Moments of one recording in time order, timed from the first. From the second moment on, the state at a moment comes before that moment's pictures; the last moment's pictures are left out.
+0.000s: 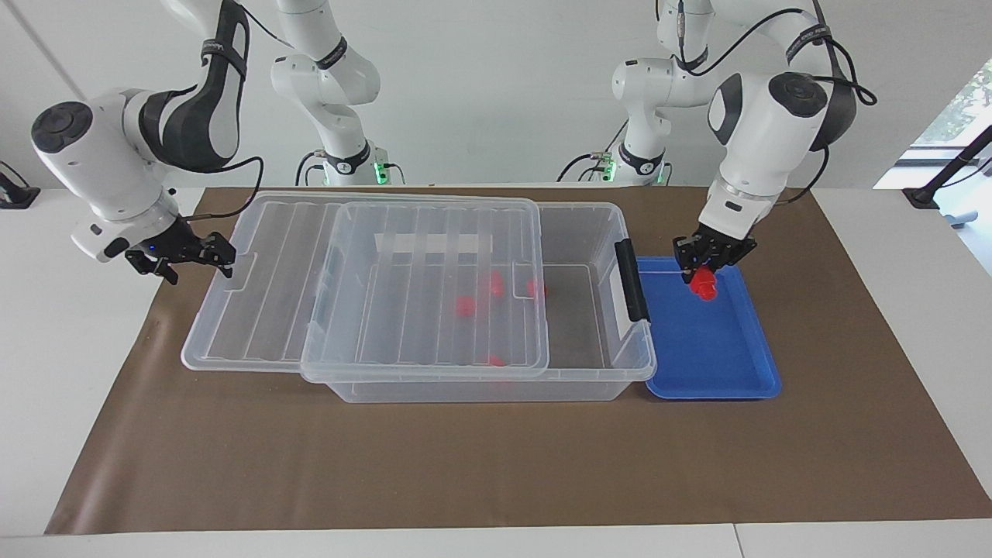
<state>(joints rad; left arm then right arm) -0.20 0.00 -0.07 -1.89 -0.01 1.98 -0.25 -0.08 0.06 -0.17 -1.90 -0.02 1.92 -0.38</state>
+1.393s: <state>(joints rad) -0.47 0.22 -0.08 -1.90 -0.01 2.23 -0.36 -0.08 0.08 -0.17 -1.78 -0.02 1.81 -0.40</state>
